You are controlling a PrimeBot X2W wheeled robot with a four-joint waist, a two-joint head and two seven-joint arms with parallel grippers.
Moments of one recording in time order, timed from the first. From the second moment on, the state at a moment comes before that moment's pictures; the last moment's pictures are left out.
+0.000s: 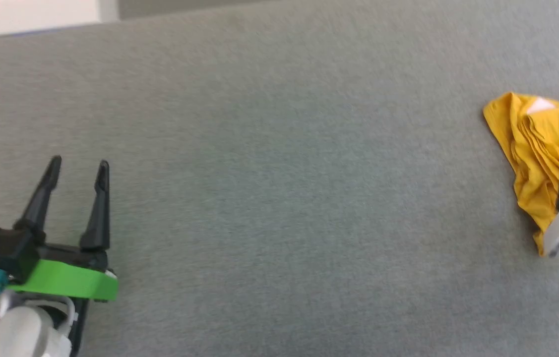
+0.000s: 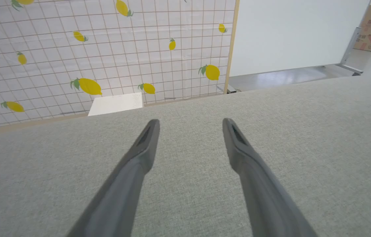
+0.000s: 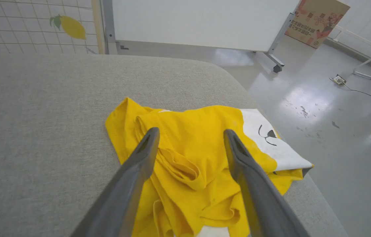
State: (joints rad) left arm -0.10 0.50 -0.18 -0.13 -0.43 0.05 -0.25; right arm -0.29 -0.06 -0.41 0.11 -0.14 0.13 0.06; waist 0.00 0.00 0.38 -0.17
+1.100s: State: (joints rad) left arm 0.11 0.24 -0.09 -0.06 -0.32 0.00 -0.26; right arm 0.07 -0.05 -0.29 0.09 0.03 0.13 -0.24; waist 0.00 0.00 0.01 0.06
